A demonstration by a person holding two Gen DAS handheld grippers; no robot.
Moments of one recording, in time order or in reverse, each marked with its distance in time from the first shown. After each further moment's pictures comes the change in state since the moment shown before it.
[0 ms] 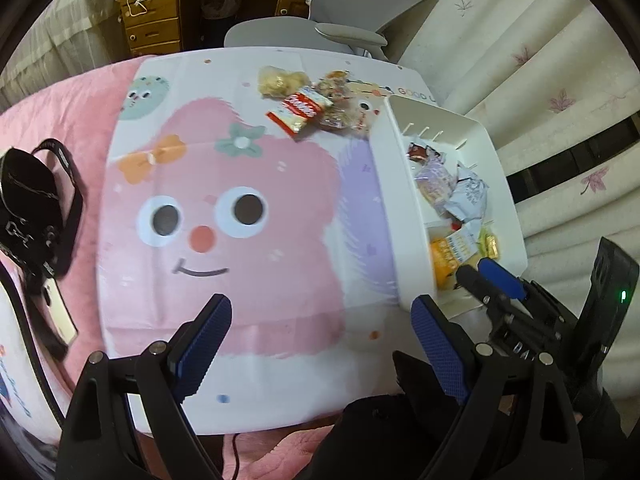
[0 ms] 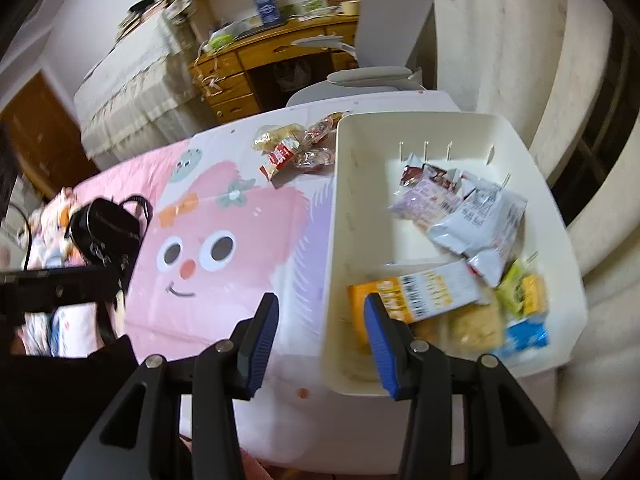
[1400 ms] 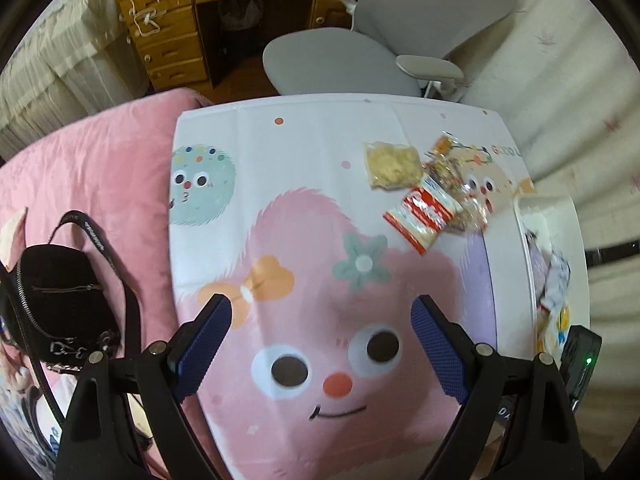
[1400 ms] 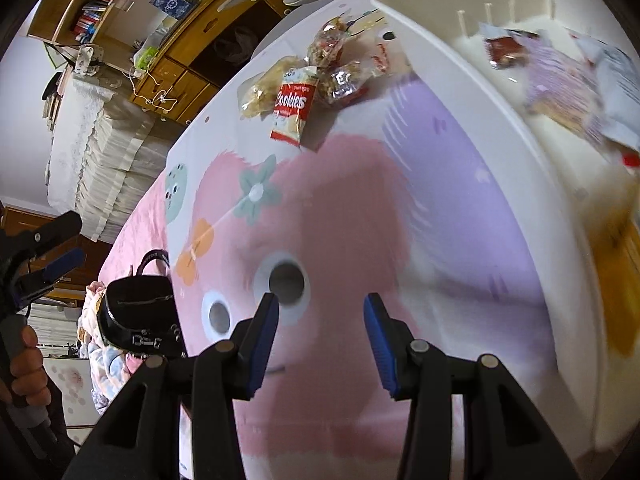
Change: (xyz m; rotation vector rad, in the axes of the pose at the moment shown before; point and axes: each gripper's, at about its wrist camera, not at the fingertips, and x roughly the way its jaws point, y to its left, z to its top) left arm 0.048 0.127 0.188 0.029 0.030 0.116; right arm 0.158 0.059 0.040 0.452 0.201 0.145
